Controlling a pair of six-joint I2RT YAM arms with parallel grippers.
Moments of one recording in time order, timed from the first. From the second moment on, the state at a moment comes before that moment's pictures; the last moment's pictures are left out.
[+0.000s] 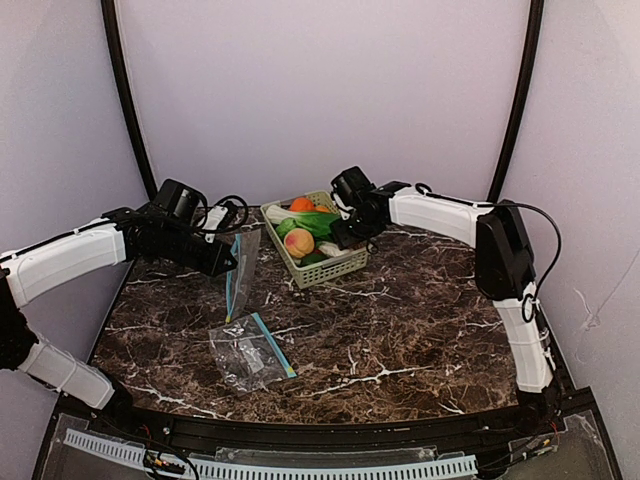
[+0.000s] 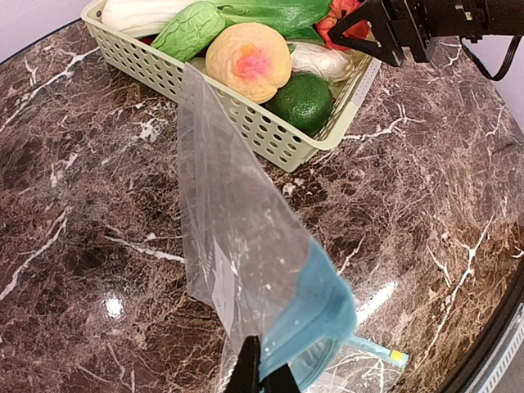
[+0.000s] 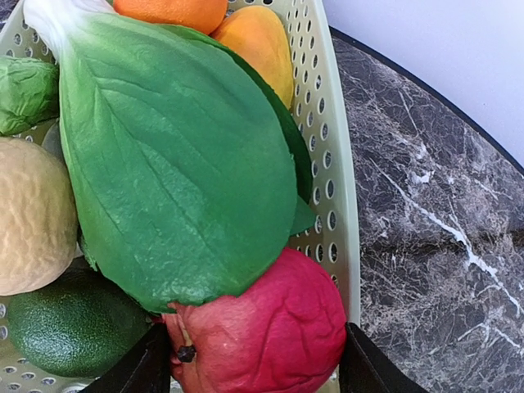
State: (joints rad) left arm -0.51 1.35 1.08 -0.58 0.18 -0.10; right arm 0.70 2.30 2.04 -0.67 0.28 0.12
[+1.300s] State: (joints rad) left arm -0.72 1.34 0.97 -0.40 0.20 -0.47; right arm 0.81 1.44 1.21 -0.32 -0.24 0.25
